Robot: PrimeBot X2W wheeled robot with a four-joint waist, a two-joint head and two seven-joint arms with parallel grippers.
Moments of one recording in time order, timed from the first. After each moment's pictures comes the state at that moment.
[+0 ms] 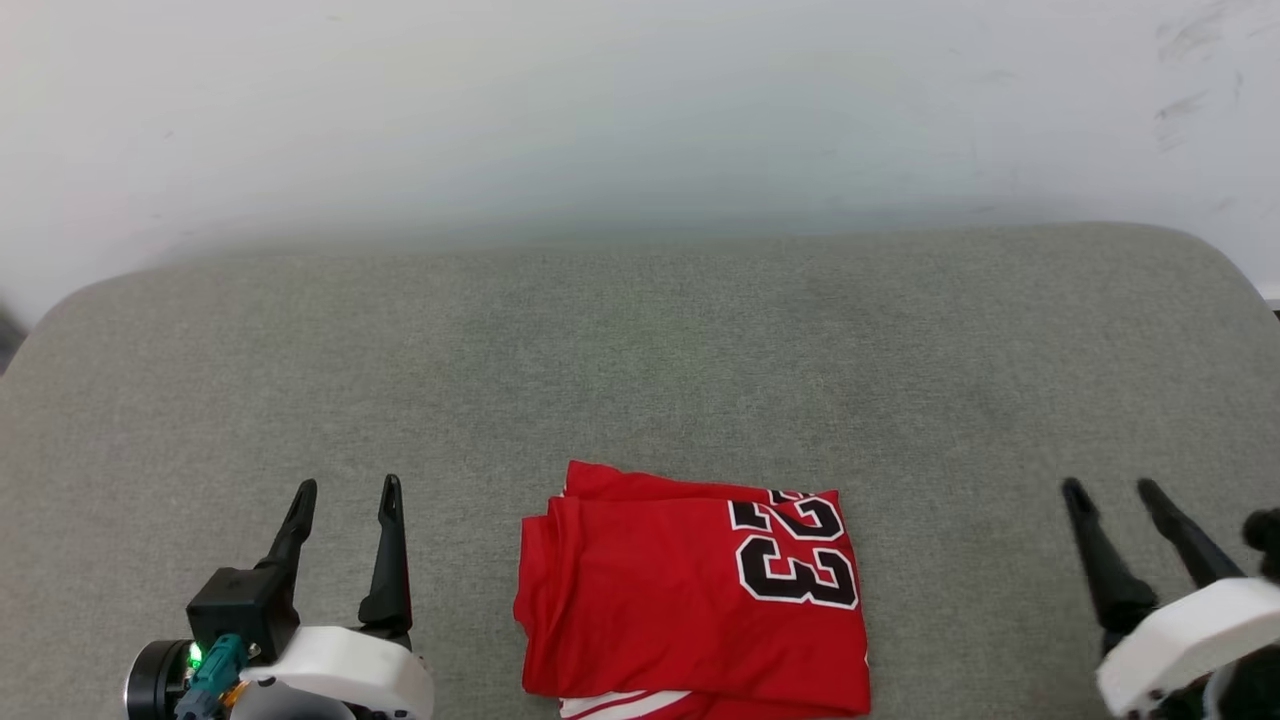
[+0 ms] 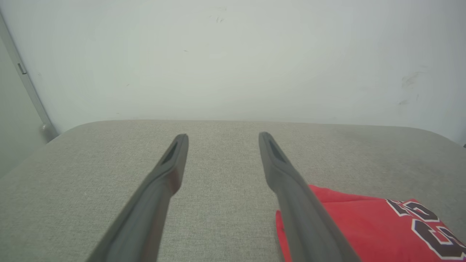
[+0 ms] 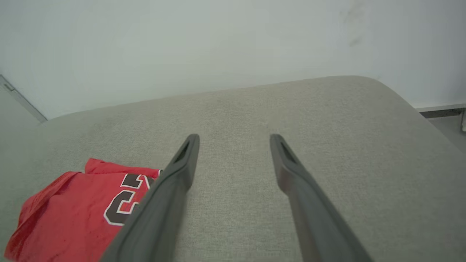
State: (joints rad) left arm -0.04 0.47 -0.44 -0.03 -0.59 0.38 -0.24; right arm 0.08 -0.11 -0.10 -0.19 0.31 0.13 0.25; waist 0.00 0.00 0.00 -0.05
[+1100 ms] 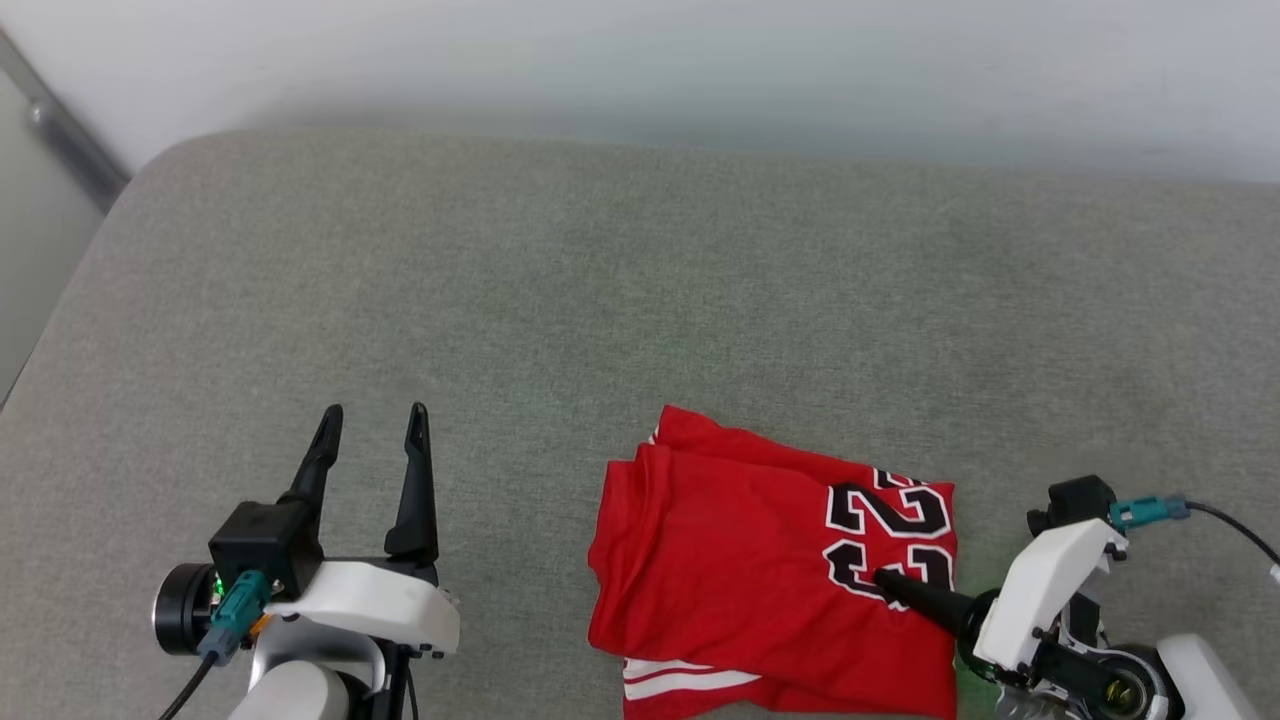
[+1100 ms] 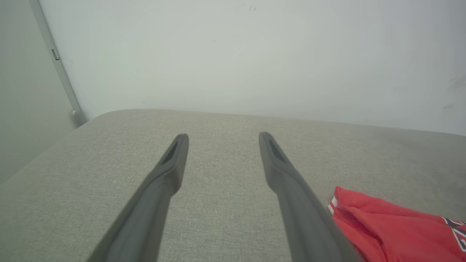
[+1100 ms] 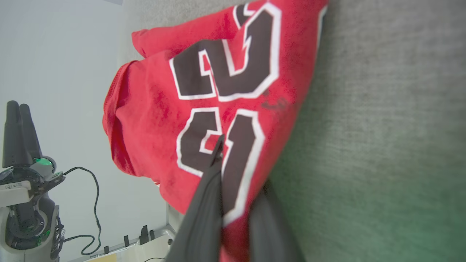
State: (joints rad) left arm -0.17 0.41 -0.44 0.03 -0.56 0.32 -0.26; right arm -0.21 -0.18 0.13 0.40 1.06 0.13 0.67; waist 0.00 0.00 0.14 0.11
